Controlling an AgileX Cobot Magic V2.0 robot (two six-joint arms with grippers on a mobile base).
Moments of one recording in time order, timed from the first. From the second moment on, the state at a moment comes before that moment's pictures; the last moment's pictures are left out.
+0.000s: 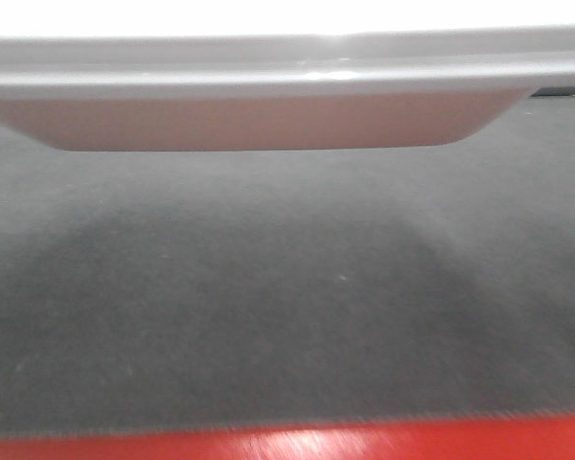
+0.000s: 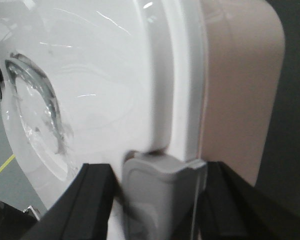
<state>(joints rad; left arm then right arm) 0.14 0.85 -0.89 -1.13 1.14 0.86 -0.10 0.84 -0.89 1.13 1.12 -0.77</state>
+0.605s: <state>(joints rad) 0.14 0.85 -0.89 -1.13 1.14 0.86 -0.10 0.84 -0.89 1.13 1.12 -0.77</state>
